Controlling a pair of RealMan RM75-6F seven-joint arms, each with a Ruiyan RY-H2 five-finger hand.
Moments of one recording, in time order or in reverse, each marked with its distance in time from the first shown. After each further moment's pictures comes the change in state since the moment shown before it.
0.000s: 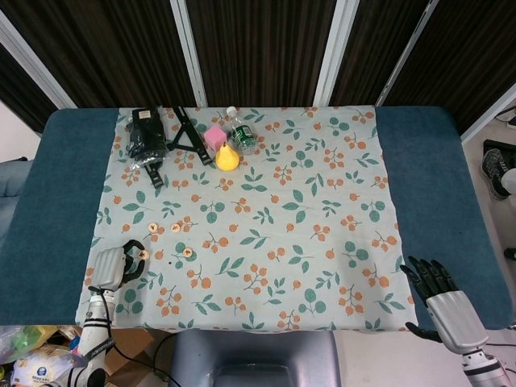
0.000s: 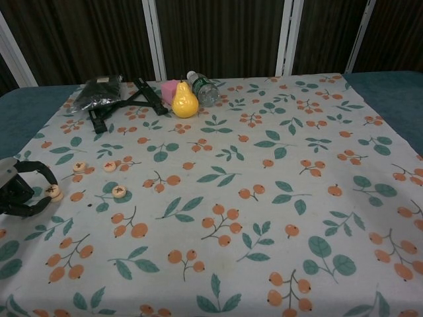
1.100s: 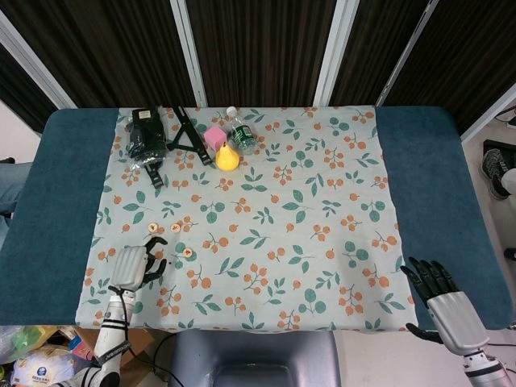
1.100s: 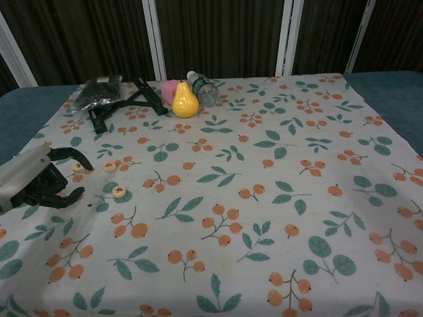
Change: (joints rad) left arm -0.037 -0.025 0.002 -0.150 0.036 0.051 0.113; right arm -0.003 0.005 -0.004 0.002 -0.009 0.009 0.012
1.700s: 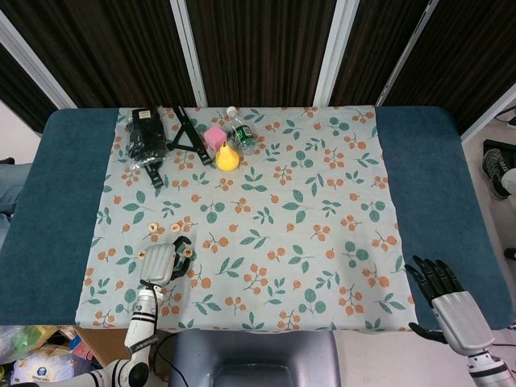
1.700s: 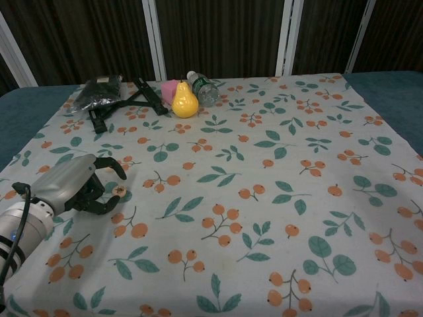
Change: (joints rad) left arm -0.081 -0.142 -0.034 0.069 -0.095 -0.055 0.186; right arm -0.004 0.012 0.002 0.005 -0.002 0.015 0.029
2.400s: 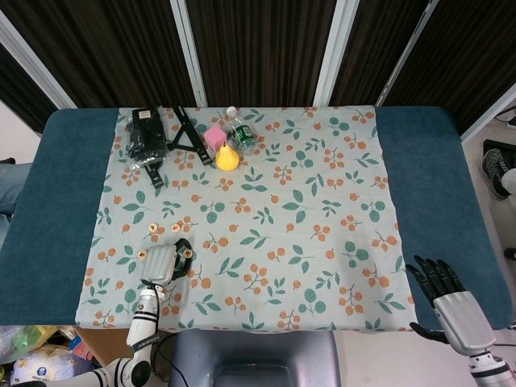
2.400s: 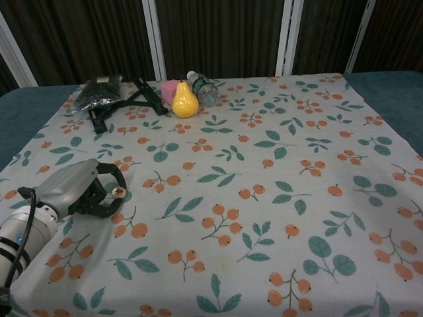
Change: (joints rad) left arm -0.011 -0.030 0.009 0.066 -0.003 -0.015 -0.036; right arm -0.001 0.004 0.000 0.001 -0.001 0.002 0.010
